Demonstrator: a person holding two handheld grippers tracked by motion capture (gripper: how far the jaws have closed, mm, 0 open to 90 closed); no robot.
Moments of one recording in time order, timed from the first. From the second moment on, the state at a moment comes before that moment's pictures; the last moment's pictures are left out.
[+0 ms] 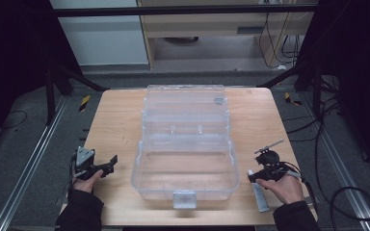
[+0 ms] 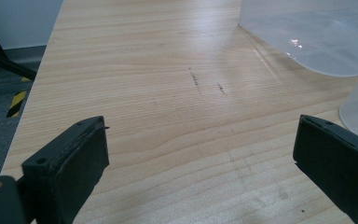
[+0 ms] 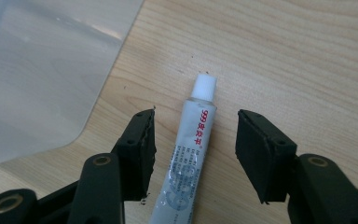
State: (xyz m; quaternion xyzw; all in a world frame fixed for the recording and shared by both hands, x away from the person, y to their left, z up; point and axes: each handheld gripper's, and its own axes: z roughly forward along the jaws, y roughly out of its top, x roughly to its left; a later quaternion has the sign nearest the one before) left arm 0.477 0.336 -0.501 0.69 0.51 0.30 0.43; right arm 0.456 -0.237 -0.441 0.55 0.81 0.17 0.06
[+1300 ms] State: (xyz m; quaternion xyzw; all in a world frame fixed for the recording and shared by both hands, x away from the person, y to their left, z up) left arm 0.477 0.336 -0.501 0.69 0.51 0.30 0.43; right arm 0.464 -0.223 -0.465 0.54 0.84 0.10 0.04
